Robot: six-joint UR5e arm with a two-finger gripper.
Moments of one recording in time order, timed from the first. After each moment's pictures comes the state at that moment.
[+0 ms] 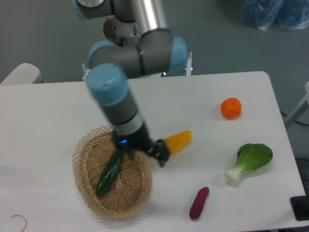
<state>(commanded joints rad) 2.36 -1.89 -1.49 -1.02 1.75 0.93</state>
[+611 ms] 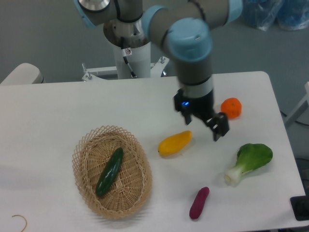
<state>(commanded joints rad) 2.60 -1.80 -1.50 -1.13 1.61 1.55</state>
